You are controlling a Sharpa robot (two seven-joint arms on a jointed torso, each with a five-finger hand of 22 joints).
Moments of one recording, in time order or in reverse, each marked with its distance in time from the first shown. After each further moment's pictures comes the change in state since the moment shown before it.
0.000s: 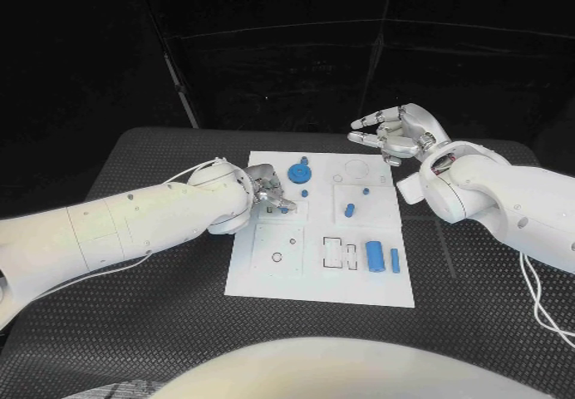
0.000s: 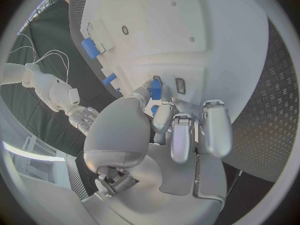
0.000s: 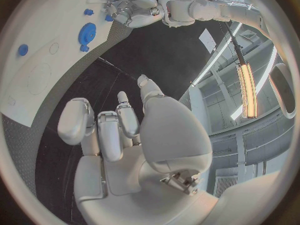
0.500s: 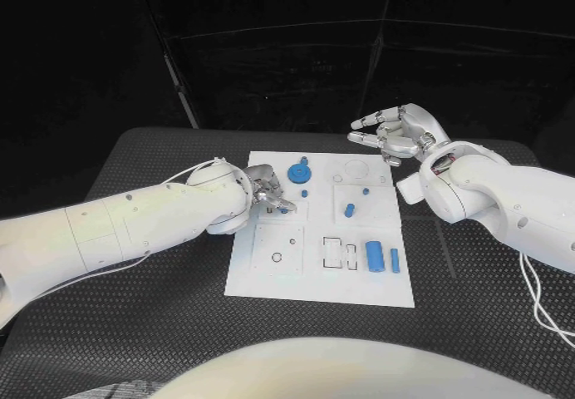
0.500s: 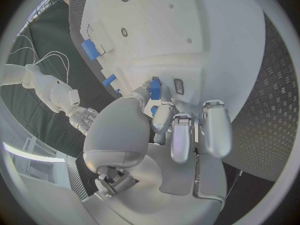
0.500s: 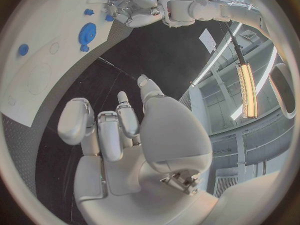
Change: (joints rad) left arm -0.001 -0.004 0.001 0.003 -0.006 0.011 0.001; left_hand -0.010 -0.009 -0.004 -0.001 0.000 0.002 -0.002 0.001 0.000 0.004 -0.004 0.000 0.003 0.000 0.000 0.000 0.000 0.000 0.003 -0.003 0.000 0.000; right arm 0.000 0.000 0.000 0.000 0.000 0.000 0.000; right_hand 0.000 0.000 0.000 0.000 0.000 0.000 0.000 0.000 0.000 0.000 0.000 0.000 0.000 0.000 0.000 0.000 0.000 0.000 0.000 0.000 0.000 0.000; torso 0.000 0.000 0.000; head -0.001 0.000
